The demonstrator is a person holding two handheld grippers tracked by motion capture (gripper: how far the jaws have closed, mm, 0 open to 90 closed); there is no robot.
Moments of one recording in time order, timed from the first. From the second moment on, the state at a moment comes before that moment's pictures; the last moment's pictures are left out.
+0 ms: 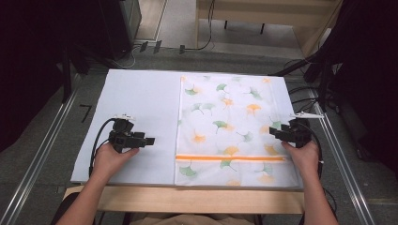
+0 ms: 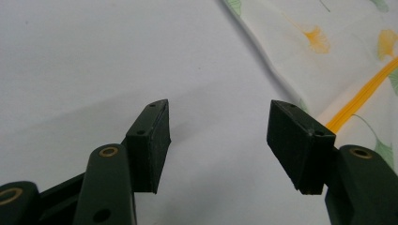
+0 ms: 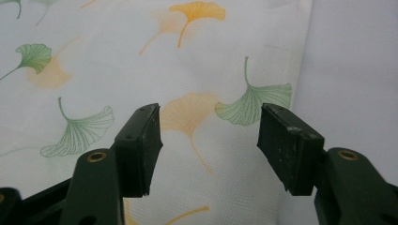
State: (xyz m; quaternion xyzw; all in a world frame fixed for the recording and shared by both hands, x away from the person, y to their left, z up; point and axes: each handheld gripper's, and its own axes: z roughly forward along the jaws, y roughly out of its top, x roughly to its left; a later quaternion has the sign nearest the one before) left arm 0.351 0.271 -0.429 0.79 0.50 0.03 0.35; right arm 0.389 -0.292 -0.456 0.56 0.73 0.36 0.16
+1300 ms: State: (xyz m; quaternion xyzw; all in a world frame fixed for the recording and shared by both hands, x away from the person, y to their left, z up) left arm 0.349 0.267 -0.424 0.80 0.49 0.05 0.36; right arm 0.387 -0.290 -0.455 0.54 0.74 0.37 0.13
